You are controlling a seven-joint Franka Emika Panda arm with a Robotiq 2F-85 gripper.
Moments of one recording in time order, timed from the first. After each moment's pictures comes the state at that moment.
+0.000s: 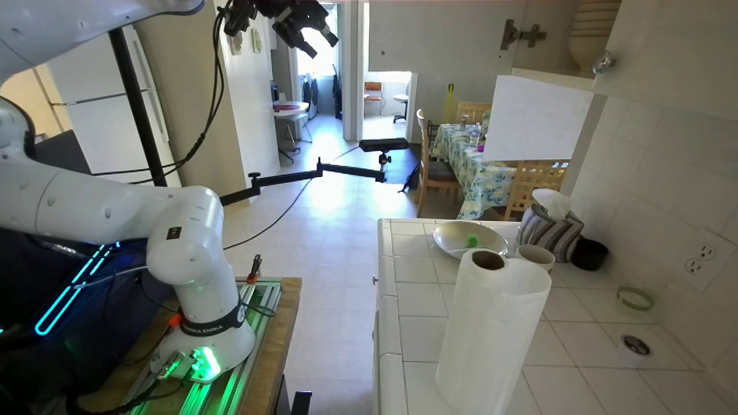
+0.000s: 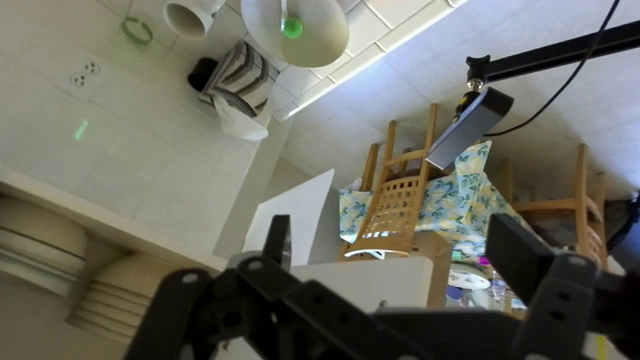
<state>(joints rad) 0.33 -1.13 0.30 -2.26 0.09 1.97 -0.17</state>
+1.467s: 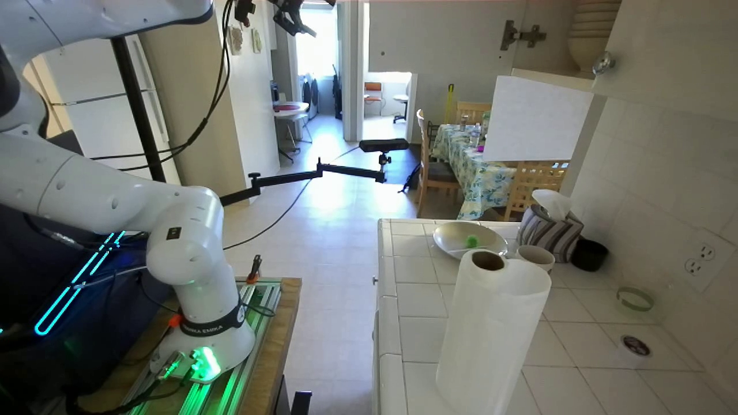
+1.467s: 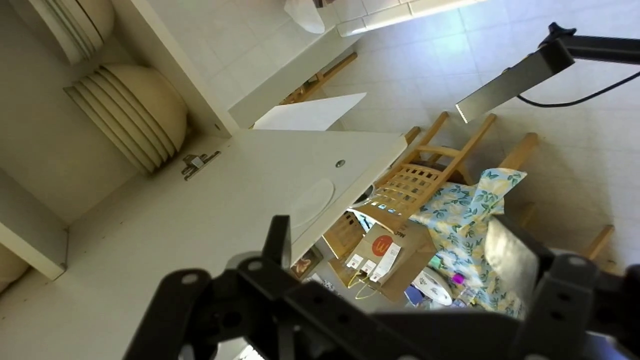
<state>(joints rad) 0.32 -0.96 0.50 -2.06 -0.15 2.07 -0.28</state>
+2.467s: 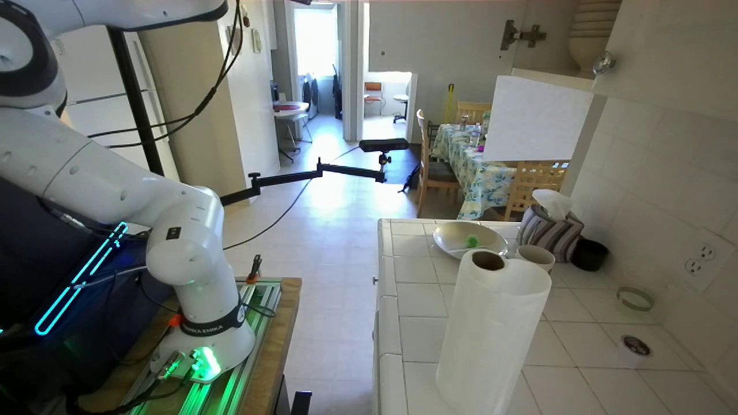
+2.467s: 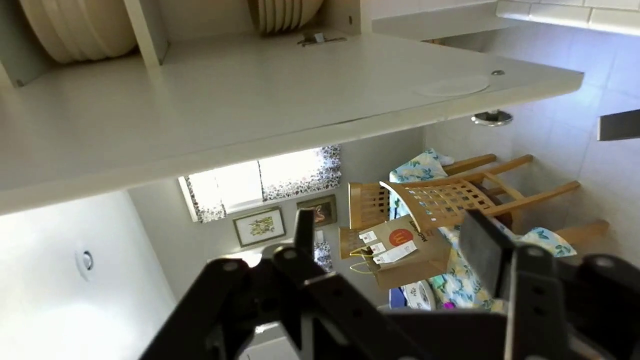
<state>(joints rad) 0.32 -0.79 0.59 -1.88 -0.51 2.20 -0.52</state>
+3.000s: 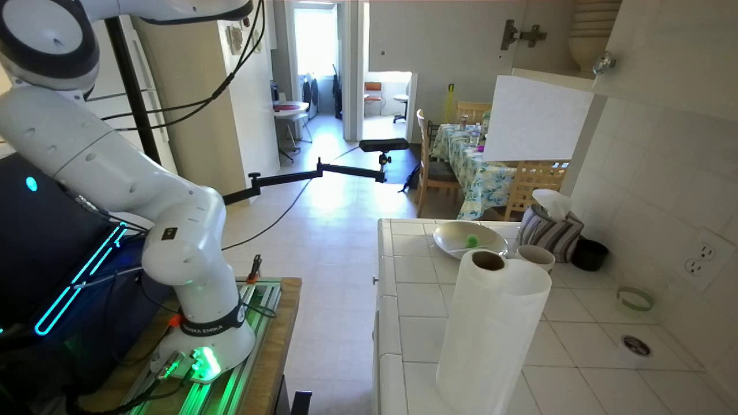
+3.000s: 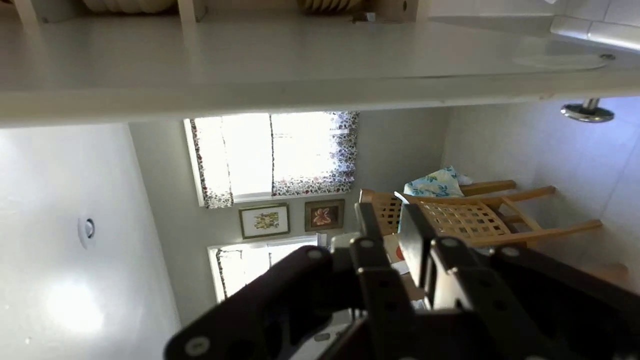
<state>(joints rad) 0.25 -0.63 0.65 -1.76 -0.68 2.23 -0.54</state>
